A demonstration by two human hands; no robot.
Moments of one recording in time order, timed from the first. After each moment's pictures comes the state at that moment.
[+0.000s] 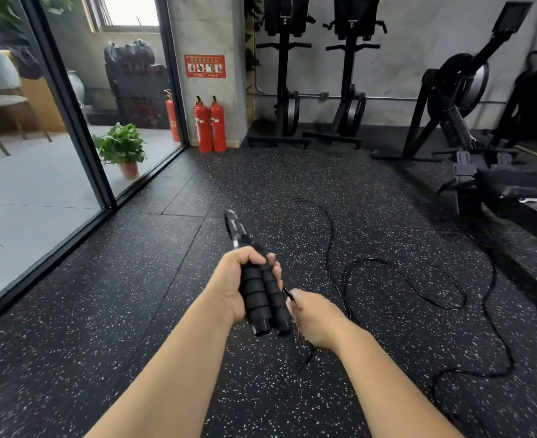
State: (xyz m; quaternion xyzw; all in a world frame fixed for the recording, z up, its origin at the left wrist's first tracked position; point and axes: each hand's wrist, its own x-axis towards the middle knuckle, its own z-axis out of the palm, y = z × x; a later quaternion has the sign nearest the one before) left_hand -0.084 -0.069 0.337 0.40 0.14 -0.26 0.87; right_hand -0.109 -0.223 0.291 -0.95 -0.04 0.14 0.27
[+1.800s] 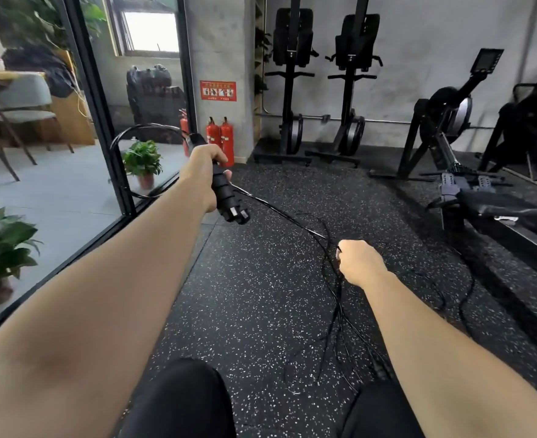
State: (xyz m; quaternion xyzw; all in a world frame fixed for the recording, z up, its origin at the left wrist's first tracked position) left_hand -0.127 -0.015 0.528 0.55 0.14 0.06 0.82; right_hand -0.148 -0.280 0.398 -0.99 0.06 -0.04 0.07
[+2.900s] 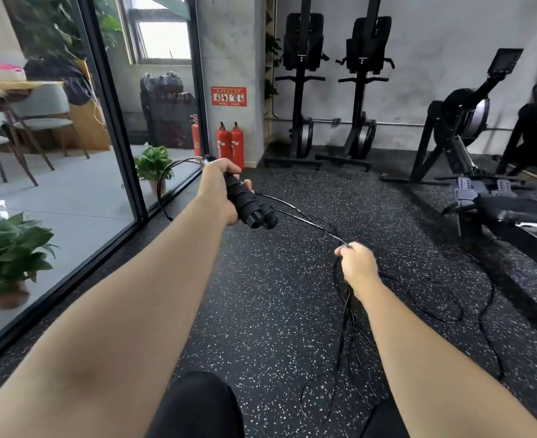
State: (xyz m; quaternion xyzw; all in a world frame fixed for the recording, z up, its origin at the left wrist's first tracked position) left_hand -0.116 -0.022 0.517 0.43 0.13 0.00 0.89; right_hand -0.123 -0.253 0.380 -0.85 0.15 -0.10 0.50
